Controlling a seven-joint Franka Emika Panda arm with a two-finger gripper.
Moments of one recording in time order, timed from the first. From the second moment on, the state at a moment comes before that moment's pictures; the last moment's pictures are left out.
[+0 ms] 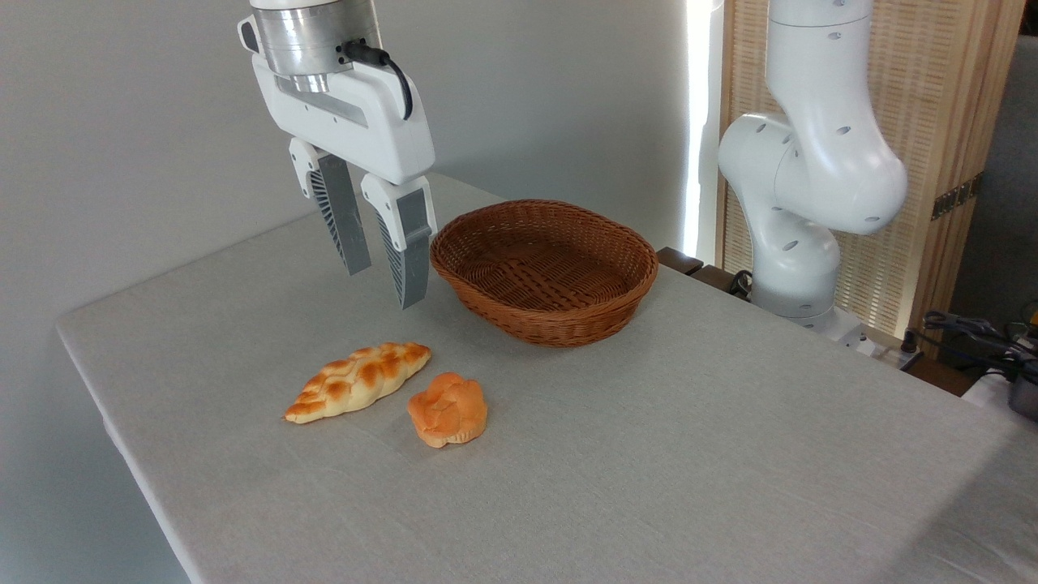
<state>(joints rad) -0.14 0.03 0.02 -1.57 -0.04 1.62 0.62</state>
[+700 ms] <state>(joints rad) -0.14 0.03 0.02 -1.58 -0.04 1.62 0.62</state>
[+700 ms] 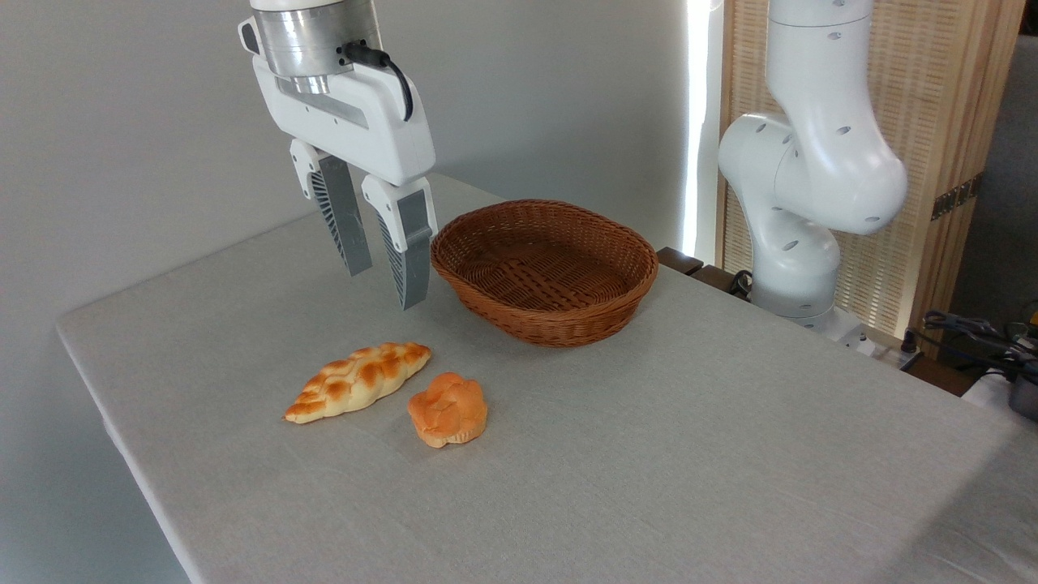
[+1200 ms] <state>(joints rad) -0.15 0.03 -0.10 -1.75 -0.05 1.83 0.60</state>
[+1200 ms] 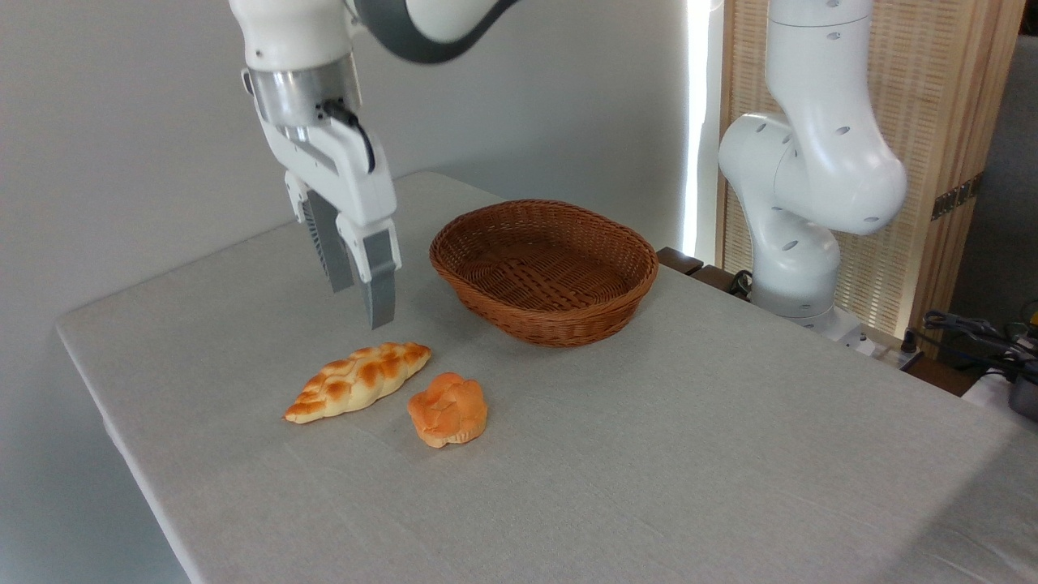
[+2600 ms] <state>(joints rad) -0.15 0.09 -0.19 -2.04 -0.08 2.24 0.60</state>
